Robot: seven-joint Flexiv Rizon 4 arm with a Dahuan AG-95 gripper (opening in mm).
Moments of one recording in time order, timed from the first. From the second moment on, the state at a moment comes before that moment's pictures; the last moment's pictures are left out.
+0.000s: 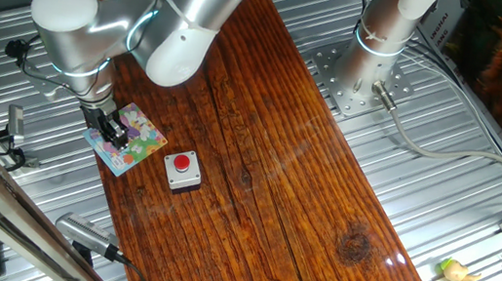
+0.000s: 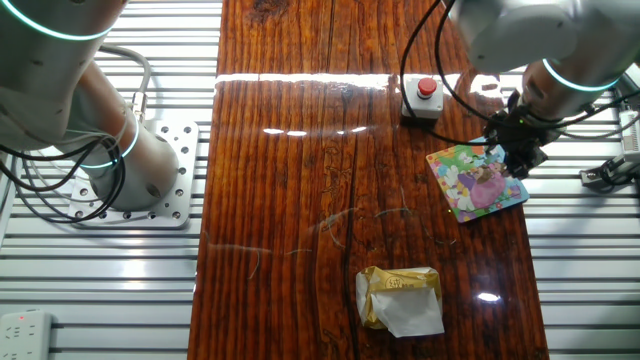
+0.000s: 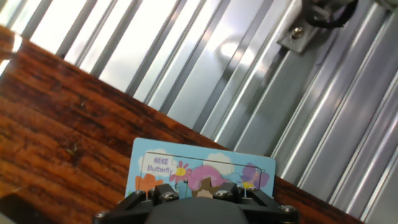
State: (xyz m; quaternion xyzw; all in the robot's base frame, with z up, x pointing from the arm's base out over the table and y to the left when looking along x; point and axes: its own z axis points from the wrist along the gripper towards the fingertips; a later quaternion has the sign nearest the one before) arm 0.689 0.010 0.037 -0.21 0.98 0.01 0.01
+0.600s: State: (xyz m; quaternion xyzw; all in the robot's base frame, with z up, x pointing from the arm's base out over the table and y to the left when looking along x) arm 0.676 0.013 0.031 -0.21 0.98 0.01 0.00
